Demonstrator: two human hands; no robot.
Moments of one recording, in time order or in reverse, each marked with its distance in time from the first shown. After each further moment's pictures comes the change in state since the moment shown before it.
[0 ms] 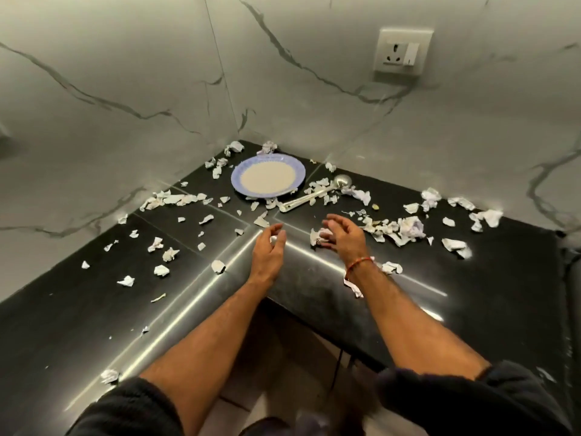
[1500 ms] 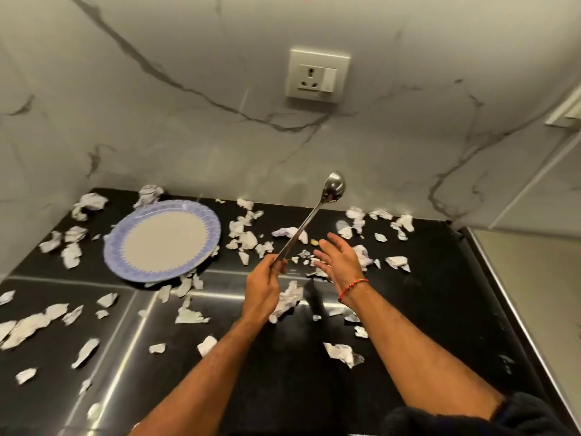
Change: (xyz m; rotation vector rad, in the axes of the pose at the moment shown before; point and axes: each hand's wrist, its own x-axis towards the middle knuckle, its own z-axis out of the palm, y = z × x) left_hand 0.156 0.006 0.098 -0.106 -0.529 0.263; right_hand 0.108 -0.029 -0.028 0.185 0.528 0.055
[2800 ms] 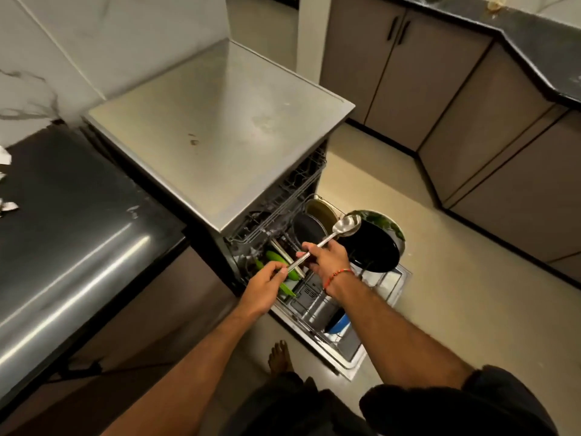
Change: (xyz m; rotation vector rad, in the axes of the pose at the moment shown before) left_hand -0.471 0.107 0.464 0.289 -1.223 -0.089; right_hand -0.398 0.127 -0.611 0.502 0.921 0.082
